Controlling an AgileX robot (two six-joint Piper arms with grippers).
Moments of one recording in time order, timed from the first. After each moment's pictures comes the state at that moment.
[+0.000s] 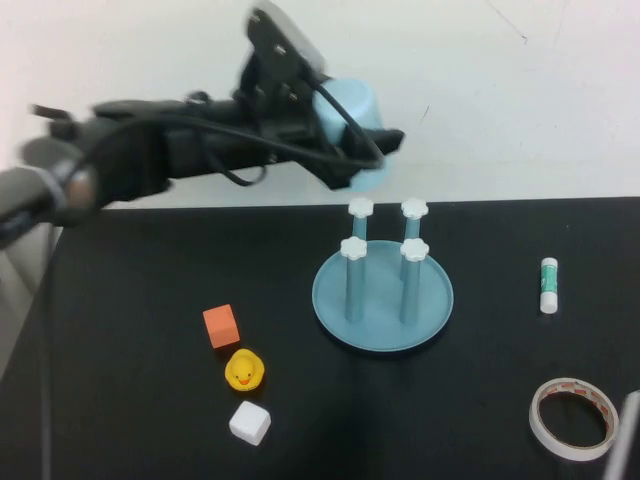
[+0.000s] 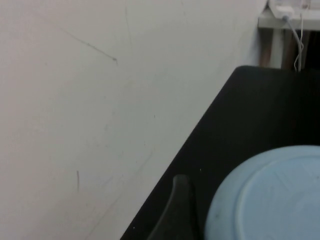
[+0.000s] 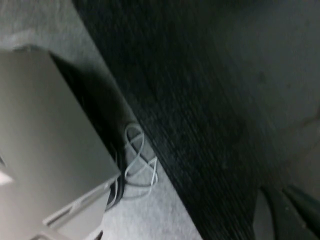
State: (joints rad) right arm 0.94 0.97 -0.73 -0.08 1.03 -0.09; left arm -0.32 1.98 -1.57 -1.69 0.77 1.96
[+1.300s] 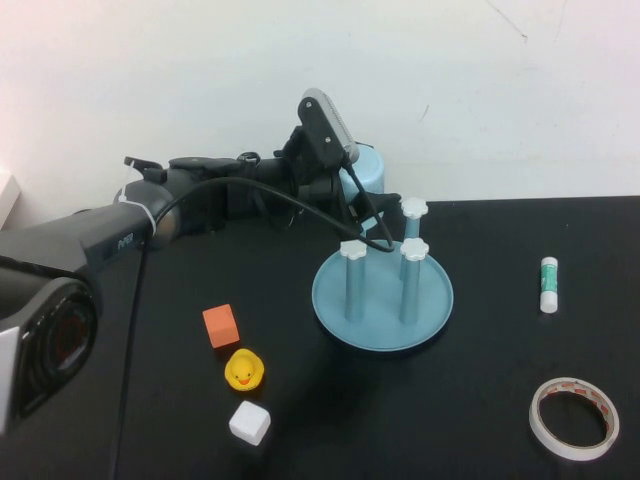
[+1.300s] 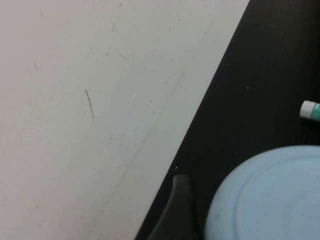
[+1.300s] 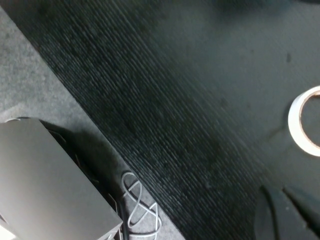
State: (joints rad) right arm 0.94 0.79 -0.73 -0.15 1.05 0.09; left arm -0.33 2.35 -1.83 -1.68 0.70 2.22
